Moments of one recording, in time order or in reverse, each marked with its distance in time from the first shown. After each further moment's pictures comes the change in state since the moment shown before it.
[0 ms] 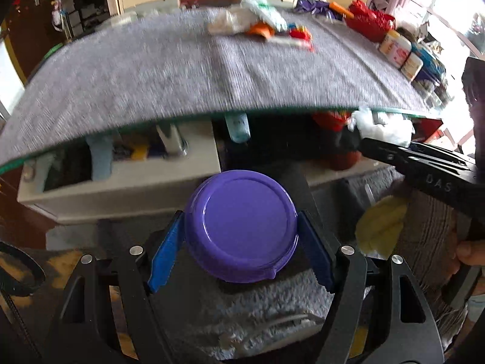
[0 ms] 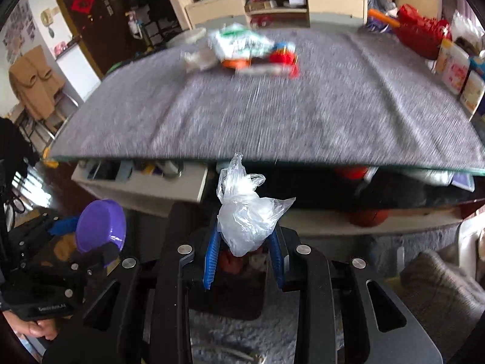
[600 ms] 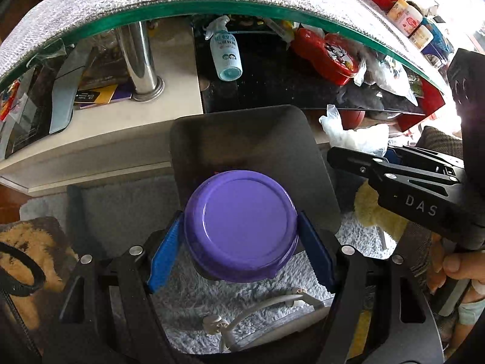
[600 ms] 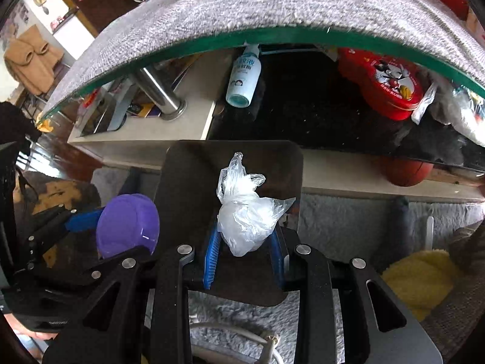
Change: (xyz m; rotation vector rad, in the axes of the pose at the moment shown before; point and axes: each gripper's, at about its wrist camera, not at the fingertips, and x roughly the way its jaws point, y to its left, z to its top) left arm 0.074 0.006 -0.032 -0.024 0.166 -0.083; right arm 0.066 0.008 -0.042 0.000 0.169 0.058
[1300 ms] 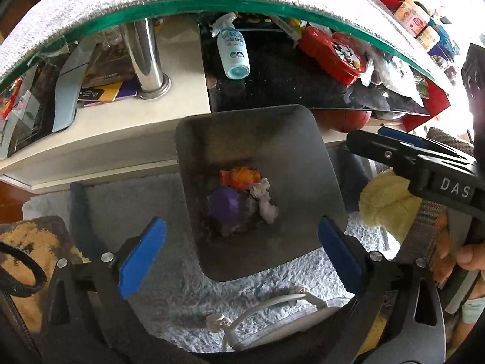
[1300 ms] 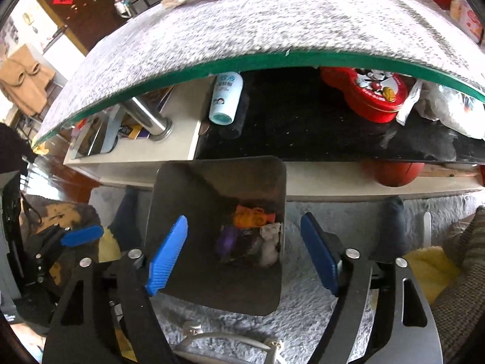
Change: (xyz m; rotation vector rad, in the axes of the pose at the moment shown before) left arm -0.001 0.004 0.004 -0.012 0.006 0.023; right arm -0.017 -0.019 0.011 0.076 -0.055 -0.026
